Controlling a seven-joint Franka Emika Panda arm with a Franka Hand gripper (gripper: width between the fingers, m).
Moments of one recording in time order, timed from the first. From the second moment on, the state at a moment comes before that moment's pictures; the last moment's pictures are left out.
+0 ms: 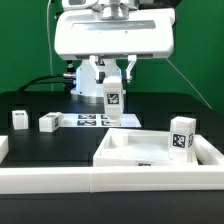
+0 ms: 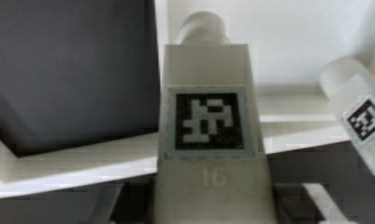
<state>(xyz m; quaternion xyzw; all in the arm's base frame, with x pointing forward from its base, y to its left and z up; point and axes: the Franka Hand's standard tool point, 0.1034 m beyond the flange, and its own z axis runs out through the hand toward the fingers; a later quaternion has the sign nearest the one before) 0.547 -0.014 0.135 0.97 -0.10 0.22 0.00</state>
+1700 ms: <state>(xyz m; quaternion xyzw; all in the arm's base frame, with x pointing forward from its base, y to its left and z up) 0.585 -0.010 0.128 0.95 -0.09 0.29 0.03</state>
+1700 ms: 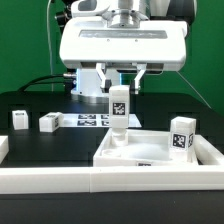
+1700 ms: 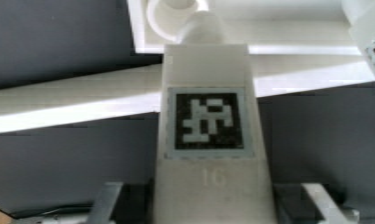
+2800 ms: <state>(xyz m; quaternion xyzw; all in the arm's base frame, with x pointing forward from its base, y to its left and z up) 0.590 -0.017 0.105 0.95 -0.09 0.28 0.04</state>
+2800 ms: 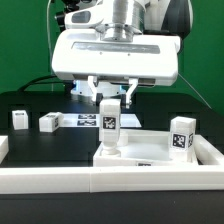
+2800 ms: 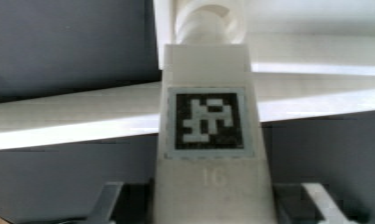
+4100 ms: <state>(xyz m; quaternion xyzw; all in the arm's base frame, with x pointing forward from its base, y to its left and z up) 0.590 -0.016 0.094 0.95 -0.08 0.30 0.05</state>
